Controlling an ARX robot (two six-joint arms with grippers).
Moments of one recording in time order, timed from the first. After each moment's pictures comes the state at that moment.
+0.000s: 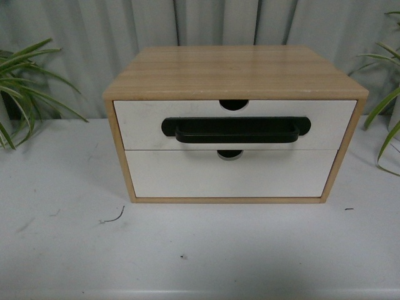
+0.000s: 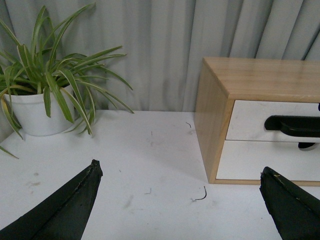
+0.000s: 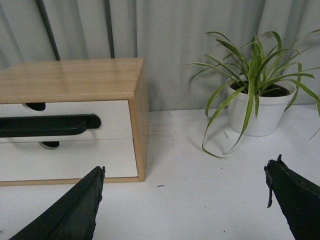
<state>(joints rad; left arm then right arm) 0.00 0.01 0.01 0.00 0.00 -0.01 0.00 0.00 0.01 0.00 0.00 0.00</state>
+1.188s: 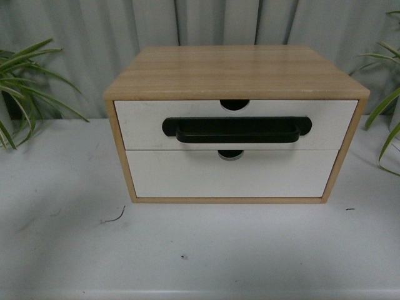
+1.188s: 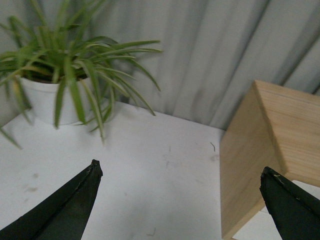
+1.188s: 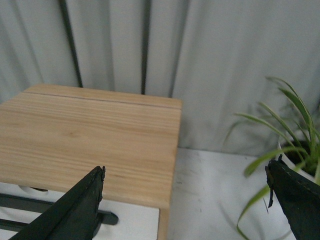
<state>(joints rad) 0.04 1.01 0.41 0.48 -0.12 -0.19 0.10 1.20 0.61 0.55 -0.03 -0.05</state>
